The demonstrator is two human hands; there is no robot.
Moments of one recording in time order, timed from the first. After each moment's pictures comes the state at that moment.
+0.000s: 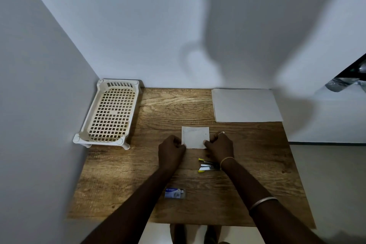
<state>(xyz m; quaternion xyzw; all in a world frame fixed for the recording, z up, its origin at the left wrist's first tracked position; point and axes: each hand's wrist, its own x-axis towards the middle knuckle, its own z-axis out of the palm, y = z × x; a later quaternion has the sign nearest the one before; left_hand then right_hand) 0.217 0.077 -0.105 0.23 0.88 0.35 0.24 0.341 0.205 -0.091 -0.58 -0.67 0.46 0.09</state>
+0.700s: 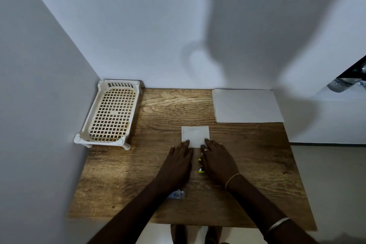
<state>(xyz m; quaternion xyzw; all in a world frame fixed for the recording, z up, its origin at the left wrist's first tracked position) 0.235 0.048 -0.115 0.60 0.78 0.02 0.17 0.372 0.181 -0.110 -0.28 -0.95 0.13 -0.09</state>
